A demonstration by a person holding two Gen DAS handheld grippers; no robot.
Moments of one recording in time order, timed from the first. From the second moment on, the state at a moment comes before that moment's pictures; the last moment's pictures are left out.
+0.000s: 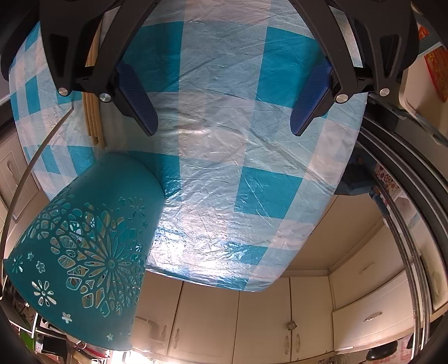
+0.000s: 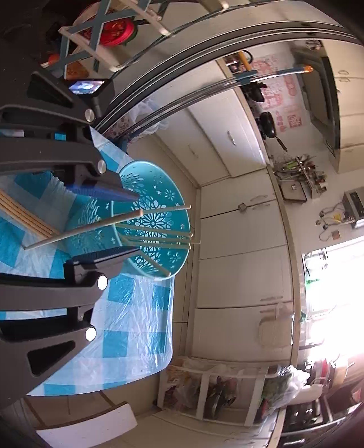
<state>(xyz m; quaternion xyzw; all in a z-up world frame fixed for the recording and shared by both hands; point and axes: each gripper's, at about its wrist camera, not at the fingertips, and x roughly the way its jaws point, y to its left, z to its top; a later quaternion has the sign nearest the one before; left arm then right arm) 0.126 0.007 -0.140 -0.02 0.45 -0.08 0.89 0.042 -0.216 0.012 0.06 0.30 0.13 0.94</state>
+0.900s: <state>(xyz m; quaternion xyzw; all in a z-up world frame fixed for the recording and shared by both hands) 0.125 0.010 -0.140 -0.02 0.45 -0.08 0.89 0.117 -0.221 0.051 0.12 0.28 0.09 0.95</state>
